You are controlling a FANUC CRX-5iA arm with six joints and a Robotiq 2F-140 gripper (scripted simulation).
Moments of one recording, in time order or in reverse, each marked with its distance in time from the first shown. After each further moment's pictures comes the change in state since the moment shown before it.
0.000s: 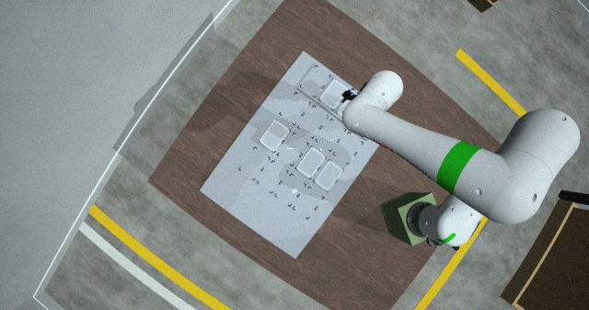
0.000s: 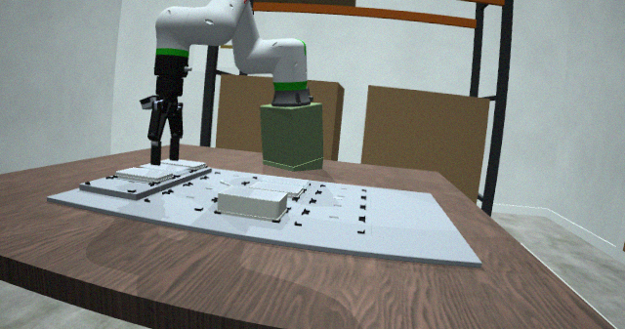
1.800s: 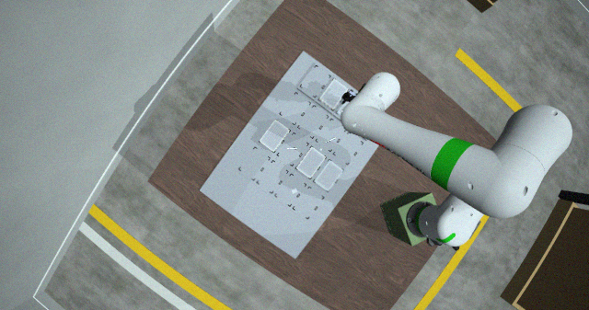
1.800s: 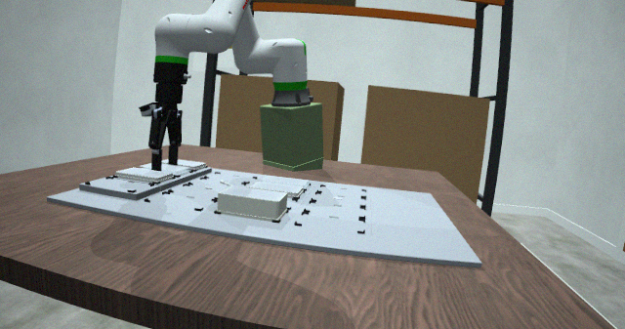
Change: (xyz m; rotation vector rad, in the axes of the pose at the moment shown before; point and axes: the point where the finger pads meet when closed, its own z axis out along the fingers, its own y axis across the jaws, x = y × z) arm 0.000 0.000 0.020 0.000 0.000 0.000
